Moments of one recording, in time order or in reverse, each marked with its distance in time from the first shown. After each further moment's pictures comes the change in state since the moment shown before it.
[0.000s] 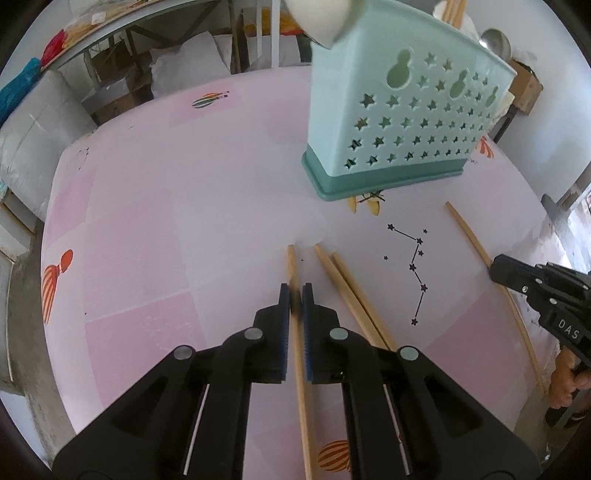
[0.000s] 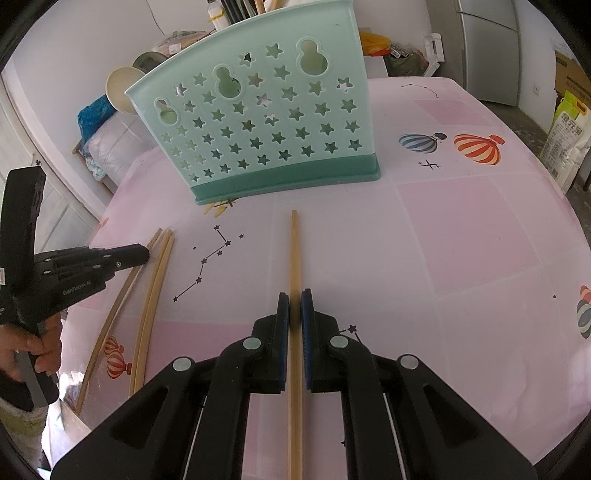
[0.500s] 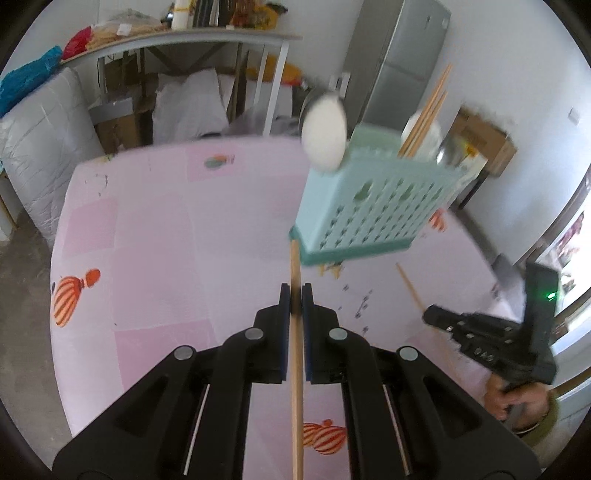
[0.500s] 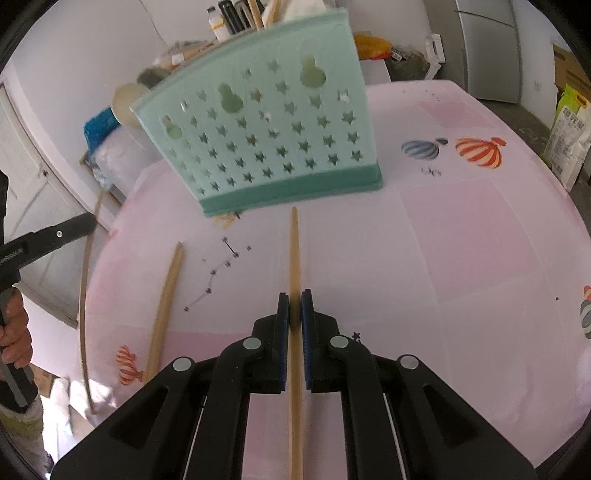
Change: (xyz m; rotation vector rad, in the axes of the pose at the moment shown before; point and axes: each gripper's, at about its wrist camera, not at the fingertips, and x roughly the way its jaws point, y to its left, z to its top) left arm -0.083 0.022 0.008 -0.110 -0.215 -0.150; right arm -0.009 -0.004 0.005 0.024 -0.043 0.050
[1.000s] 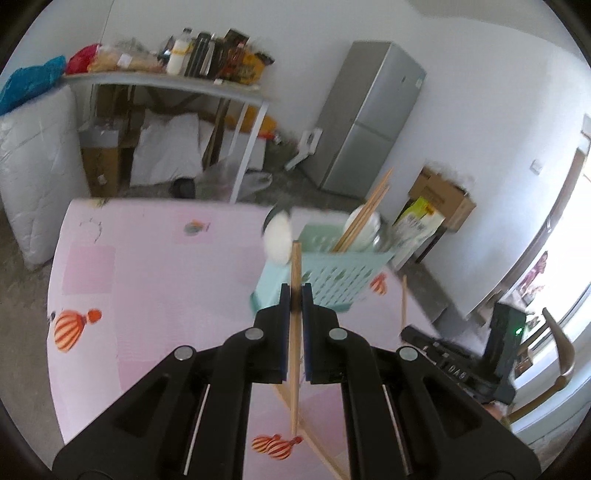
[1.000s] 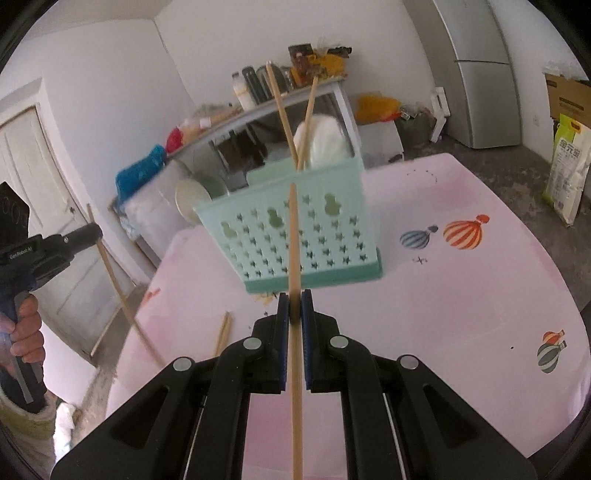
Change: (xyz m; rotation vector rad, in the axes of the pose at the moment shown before) left arm -0.082 -0.003 0.032 -0.056 -0.216 -0.173; right arm -0.075 0.008 0.021 -0.011 -0.250 0.074
